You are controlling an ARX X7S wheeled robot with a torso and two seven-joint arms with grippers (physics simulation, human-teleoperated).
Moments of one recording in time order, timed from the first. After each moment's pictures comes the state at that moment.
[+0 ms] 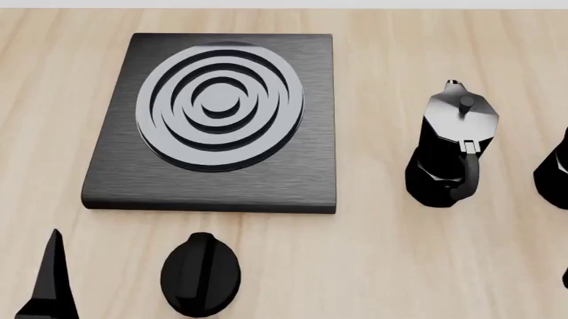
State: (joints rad) left arm -0.04 -0.59 0.30 0.95 -0.52 -0.45 -0.72; right arm 0.13 0.74 0.23 -0.14 0.67 0.25 0.21
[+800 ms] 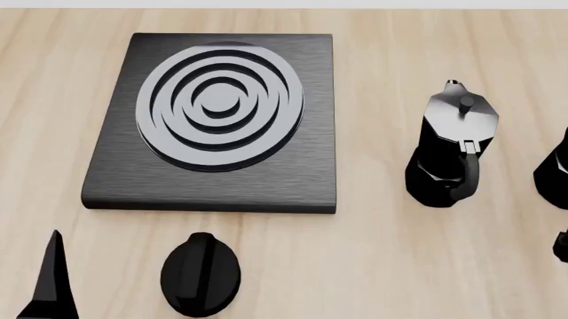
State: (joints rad) left arm -0.05 -0.61 0.32 0.95 -0.51 -0.44 -0.73; right arm 0.37 0.72 0.09 0.09 0.60 0.31 0.19
